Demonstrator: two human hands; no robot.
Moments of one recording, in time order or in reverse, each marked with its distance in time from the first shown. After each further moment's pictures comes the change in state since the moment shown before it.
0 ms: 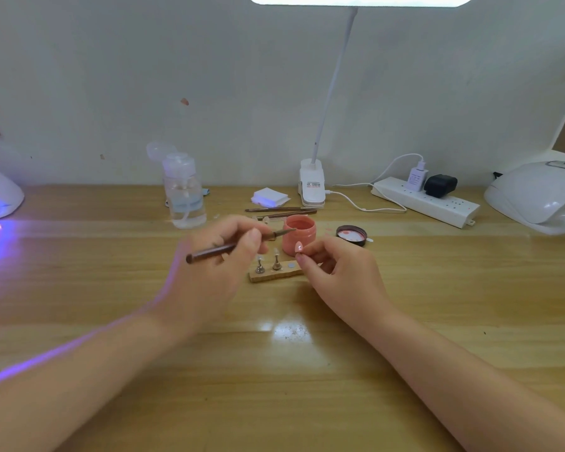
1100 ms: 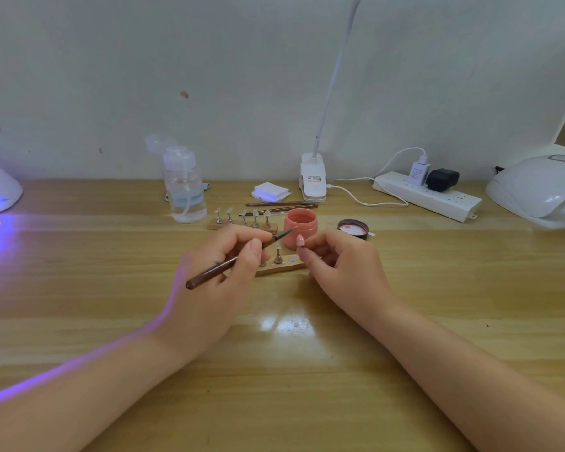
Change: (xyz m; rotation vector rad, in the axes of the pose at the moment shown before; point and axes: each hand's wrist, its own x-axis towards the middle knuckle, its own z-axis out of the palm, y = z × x) left_hand -0.022 0.000 0.005 0.003 0.026 0.068; right_hand 0.000 -0.001 -0.001 0.028 -0.024 -0.008
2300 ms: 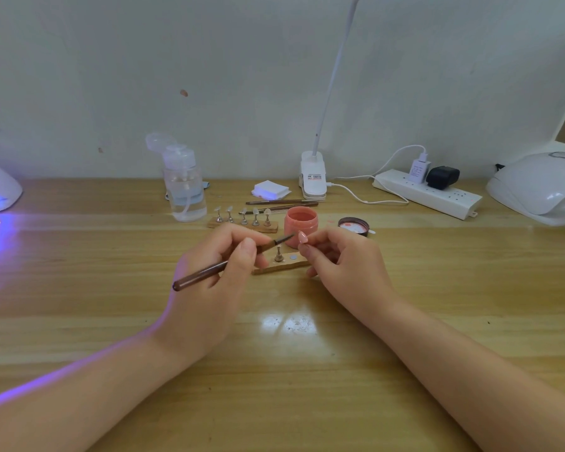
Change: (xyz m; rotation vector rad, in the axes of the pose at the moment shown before) left_hand -0.004 0.000 0.000 -0.064 0.021 0.017; right_hand 0.000 -0.001 0.000 0.054 0.001 0.020
